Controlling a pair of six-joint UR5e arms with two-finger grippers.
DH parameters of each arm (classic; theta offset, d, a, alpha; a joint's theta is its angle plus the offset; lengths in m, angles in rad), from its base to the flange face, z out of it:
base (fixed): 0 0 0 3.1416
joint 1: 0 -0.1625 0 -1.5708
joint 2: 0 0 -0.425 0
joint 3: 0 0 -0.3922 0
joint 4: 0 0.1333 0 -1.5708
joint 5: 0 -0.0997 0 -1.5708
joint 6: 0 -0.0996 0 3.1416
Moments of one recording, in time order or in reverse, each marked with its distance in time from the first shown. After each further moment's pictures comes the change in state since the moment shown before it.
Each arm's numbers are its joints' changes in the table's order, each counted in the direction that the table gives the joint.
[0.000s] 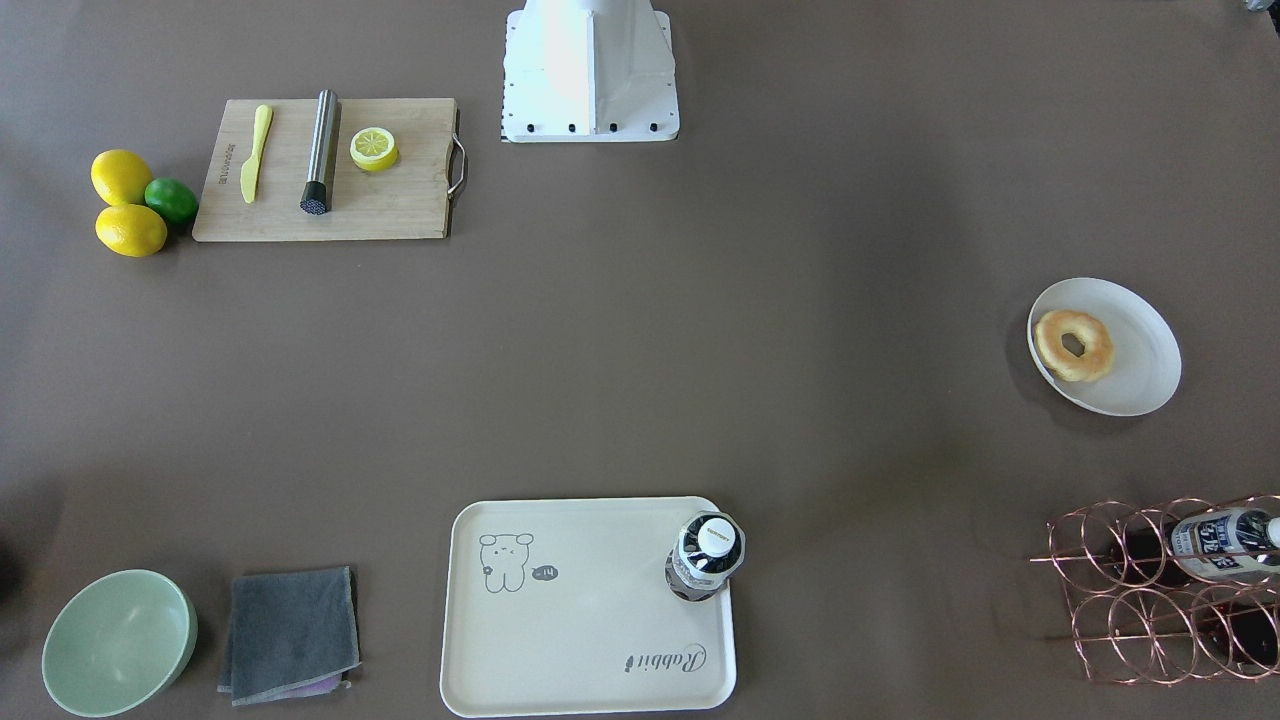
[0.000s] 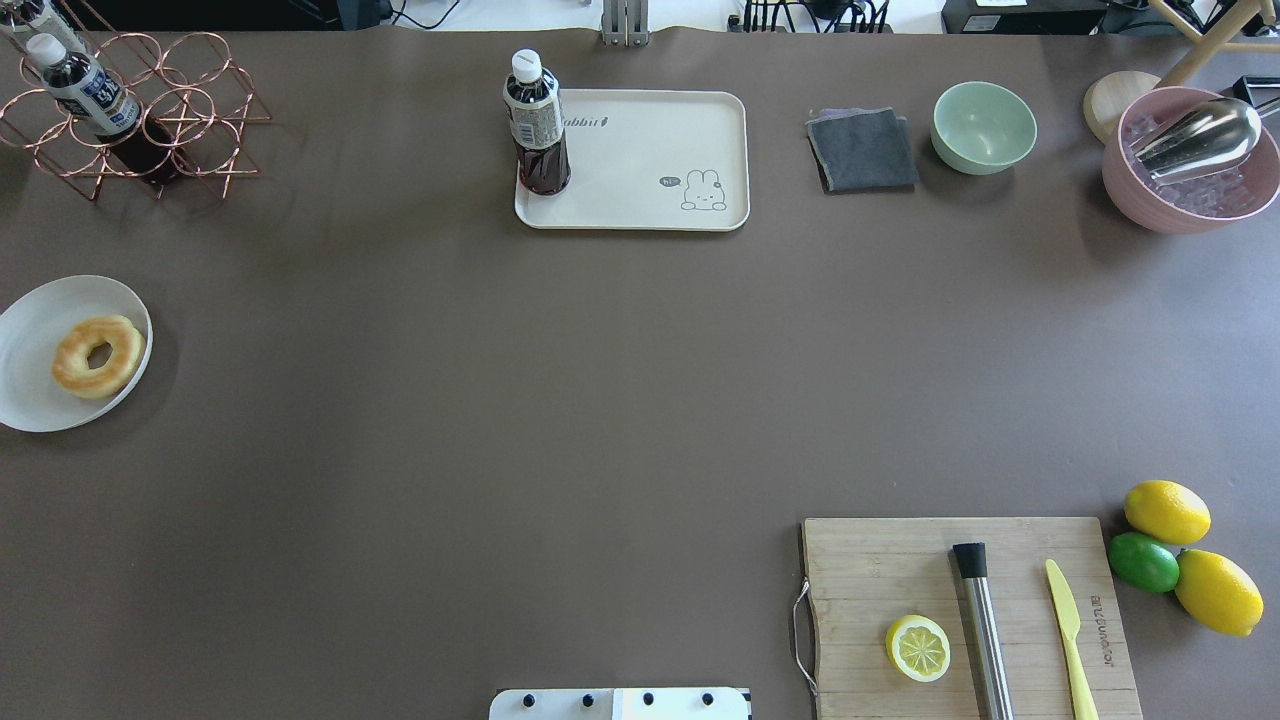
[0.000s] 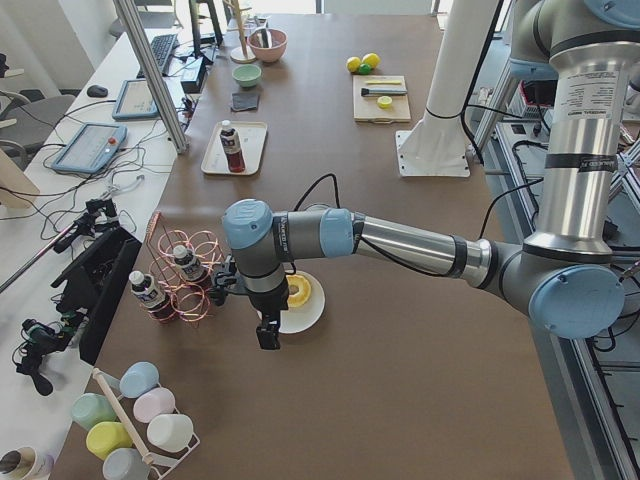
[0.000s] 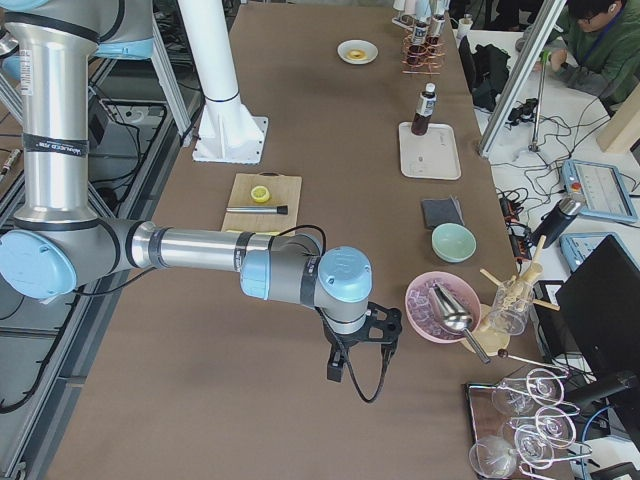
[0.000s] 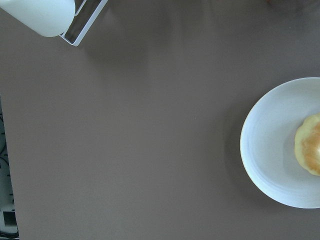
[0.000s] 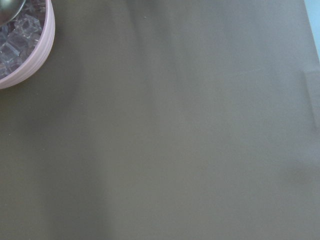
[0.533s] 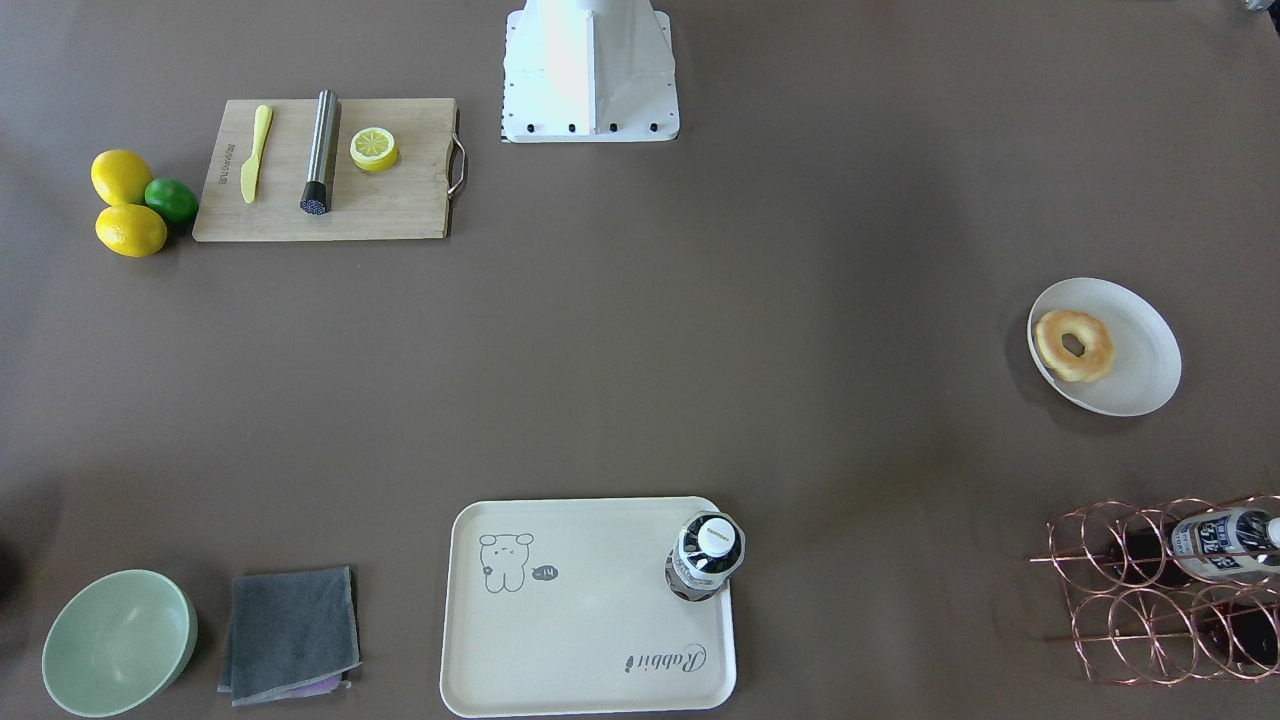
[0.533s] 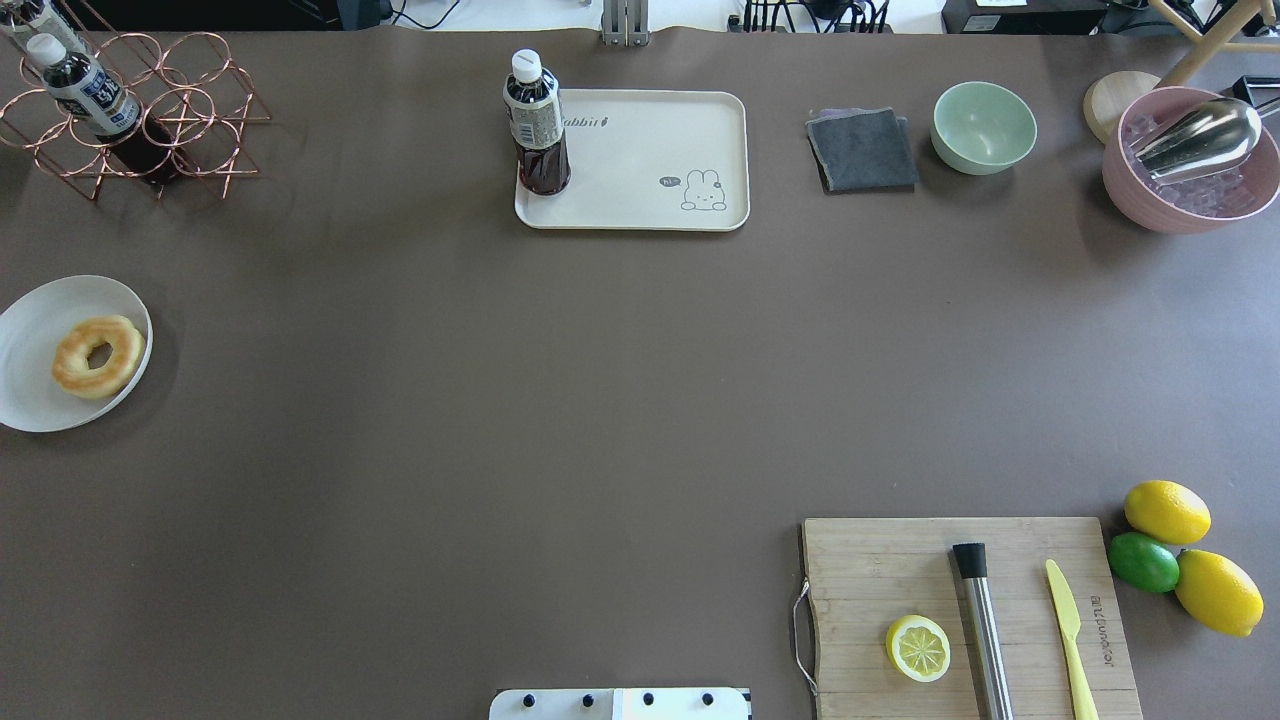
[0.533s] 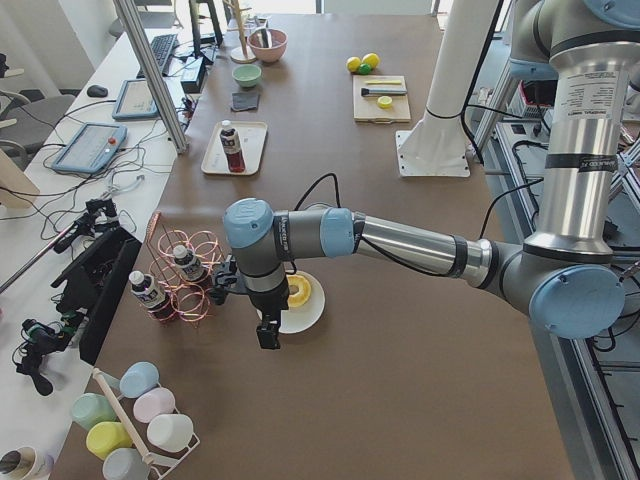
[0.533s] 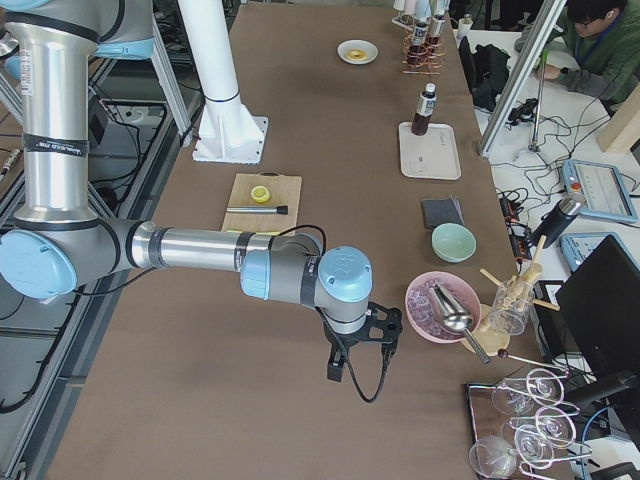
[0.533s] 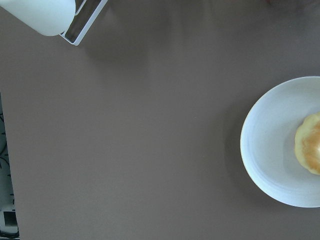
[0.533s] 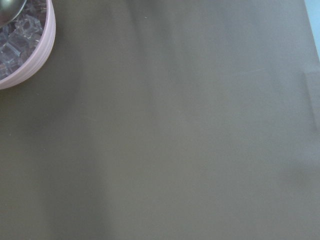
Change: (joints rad) left arm -0.001 -0.001 -0.004 0.000 -0.002 -0.001; right arm 0.000 0.000 0.000 0.001 -0.001 0.000
